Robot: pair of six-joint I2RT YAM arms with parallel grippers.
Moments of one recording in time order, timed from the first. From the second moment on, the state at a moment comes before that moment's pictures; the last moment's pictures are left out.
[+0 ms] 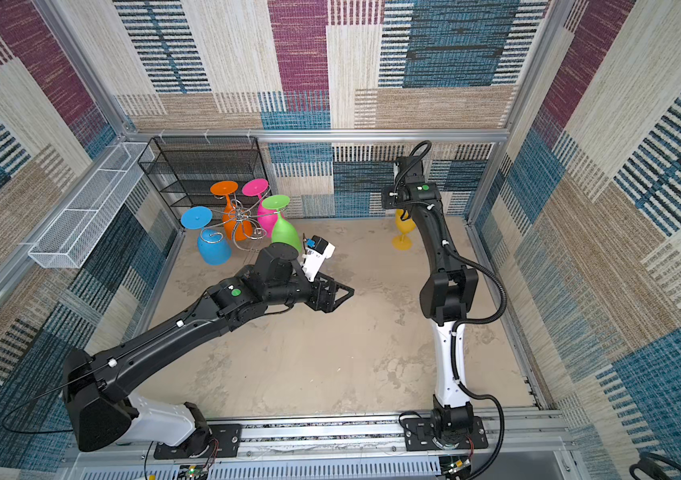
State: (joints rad) left arm -0.84 1.42 1.33 -0.41 0.26 -0.37; right arm 0.14 2.29 2.52 -0.90 0.06 0.04
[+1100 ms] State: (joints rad) left arm -0.33 1.30 1.91 -1.05 -0.01 -0.43; right arm 0.54 1.30 1.32 -0.19 0.09 0.21
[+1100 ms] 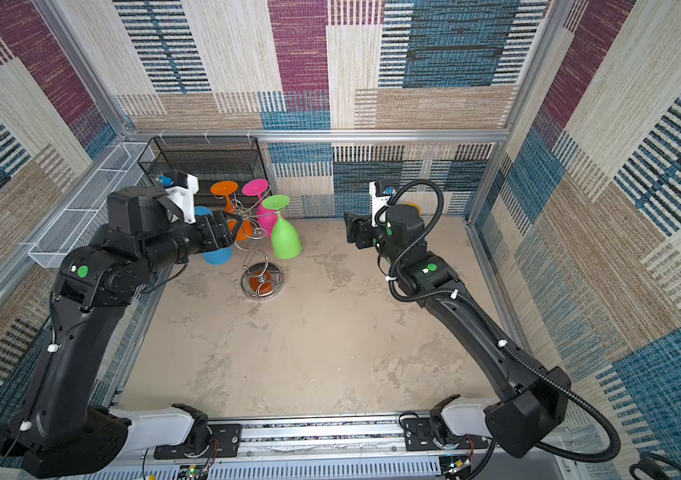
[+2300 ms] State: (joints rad) left arm 0.37 1.24 1.20 -0.13 0.71 -1.22; right arm 1.03 1.27 1.10 0.14 0.19 -0.10
